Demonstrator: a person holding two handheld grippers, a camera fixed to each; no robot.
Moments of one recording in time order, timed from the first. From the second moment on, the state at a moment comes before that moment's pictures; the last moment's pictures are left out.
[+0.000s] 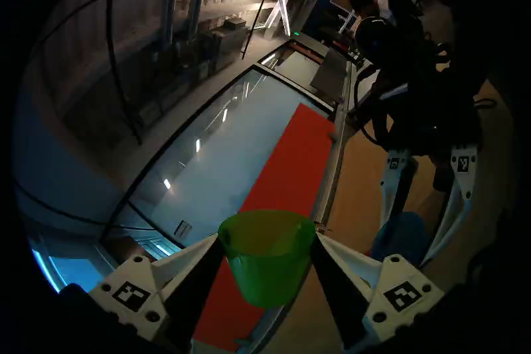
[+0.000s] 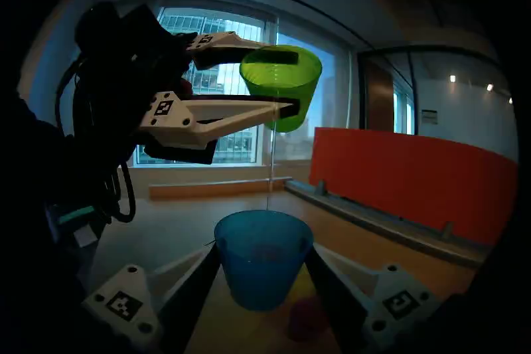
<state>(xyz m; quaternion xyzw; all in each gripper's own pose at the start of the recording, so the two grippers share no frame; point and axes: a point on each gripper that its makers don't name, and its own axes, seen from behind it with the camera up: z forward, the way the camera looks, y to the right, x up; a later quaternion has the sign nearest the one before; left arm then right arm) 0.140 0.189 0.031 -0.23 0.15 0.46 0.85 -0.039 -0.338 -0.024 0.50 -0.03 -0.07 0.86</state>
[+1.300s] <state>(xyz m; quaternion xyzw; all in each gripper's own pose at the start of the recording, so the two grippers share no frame) 0.155 0.203 0.026 -0.23 0.17 0.50 0.82 -0.033 -0.331 -0.027 0.50 -0.02 -0.08 0.86</state>
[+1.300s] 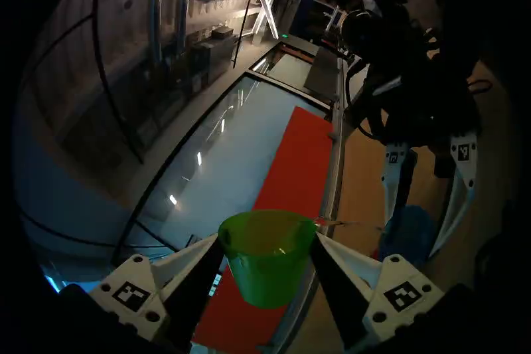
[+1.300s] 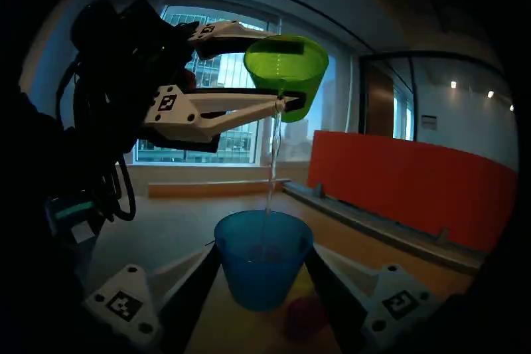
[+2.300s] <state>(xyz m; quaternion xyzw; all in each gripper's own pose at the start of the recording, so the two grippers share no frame) 0.161 0.192 0.019 -0.21 0.18 0.55 0.79 -0.031 -0.332 -0.029 0.50 -0.02 -0.09 0.86</state>
